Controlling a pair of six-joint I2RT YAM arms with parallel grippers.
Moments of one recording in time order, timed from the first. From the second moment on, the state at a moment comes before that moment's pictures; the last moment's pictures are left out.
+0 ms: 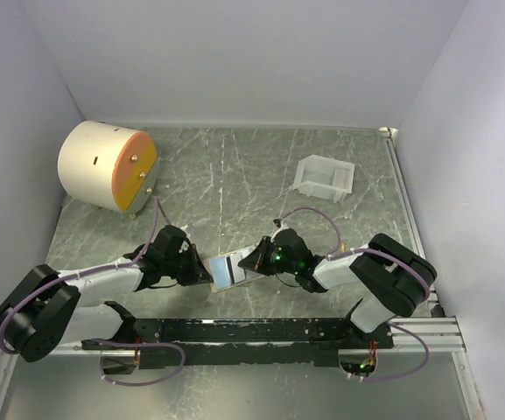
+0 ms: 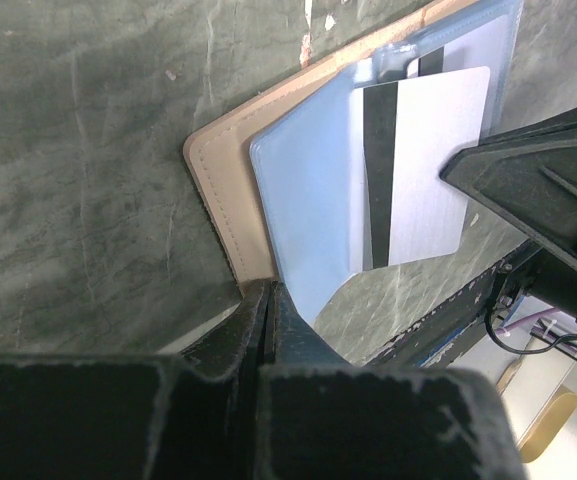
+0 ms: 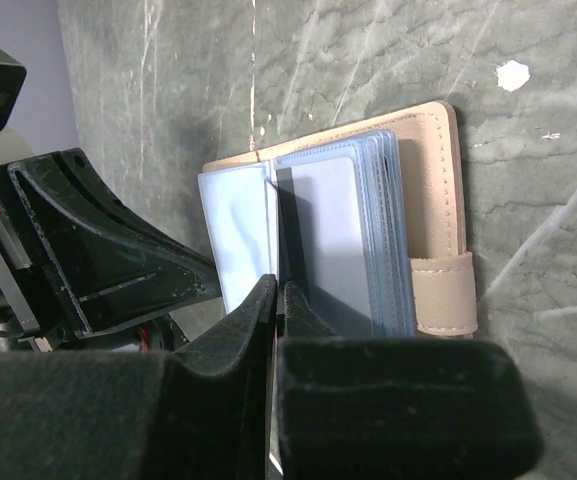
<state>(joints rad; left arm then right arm) -0.64 1.22 0.33 0.02 0.31 -0.89 0.82 1.55 0.35 0.66 -0.18 1.09</state>
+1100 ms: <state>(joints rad) -0.64 1.14 0.33 -0.08 0.28 -0.89 0.85 1.52 0.62 0.18 -0.14 0.89</state>
